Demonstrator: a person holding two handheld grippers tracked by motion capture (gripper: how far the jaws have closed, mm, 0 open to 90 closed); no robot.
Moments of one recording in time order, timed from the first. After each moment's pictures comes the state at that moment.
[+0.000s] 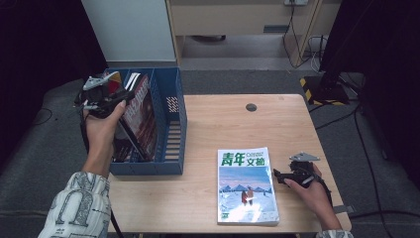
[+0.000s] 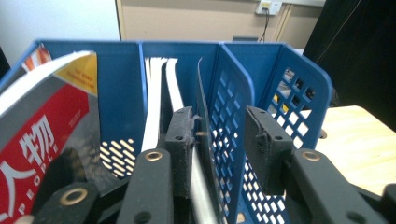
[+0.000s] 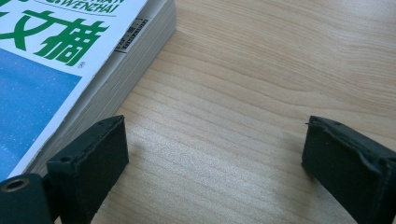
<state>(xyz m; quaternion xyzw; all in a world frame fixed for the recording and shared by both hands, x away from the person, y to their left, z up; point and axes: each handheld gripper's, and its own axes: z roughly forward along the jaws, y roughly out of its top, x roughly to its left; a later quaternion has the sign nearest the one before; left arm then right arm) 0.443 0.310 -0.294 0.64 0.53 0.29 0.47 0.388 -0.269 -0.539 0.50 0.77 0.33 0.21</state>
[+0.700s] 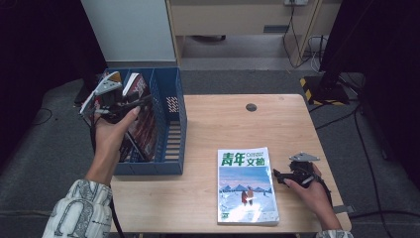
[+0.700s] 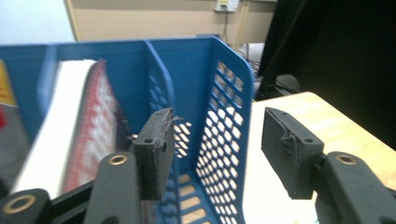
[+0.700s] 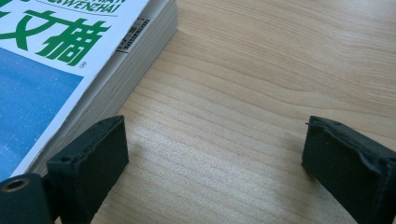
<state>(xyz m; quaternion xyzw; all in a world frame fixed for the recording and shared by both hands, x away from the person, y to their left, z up) 0.432 0.273 -0.299 0.68 0.47 0.25 0.50 0.388 -0.269 -0.539 0.50 0.77 0.33 0.21</state>
